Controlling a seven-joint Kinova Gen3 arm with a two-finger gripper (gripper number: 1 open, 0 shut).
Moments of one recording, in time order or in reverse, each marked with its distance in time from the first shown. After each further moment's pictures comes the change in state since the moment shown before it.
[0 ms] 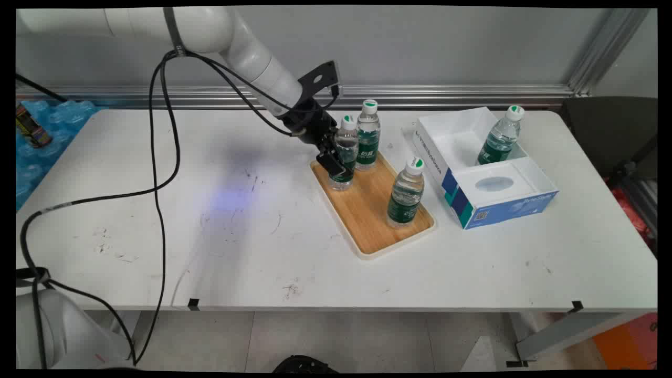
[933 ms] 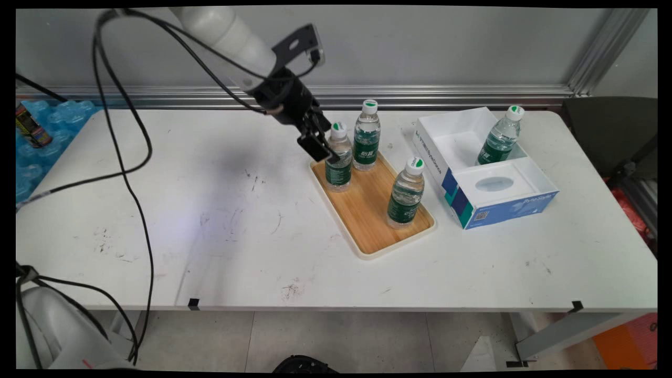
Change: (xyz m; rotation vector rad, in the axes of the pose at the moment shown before) arm 0.020 0.046 -0.089 0.031 -0.005 -0.056
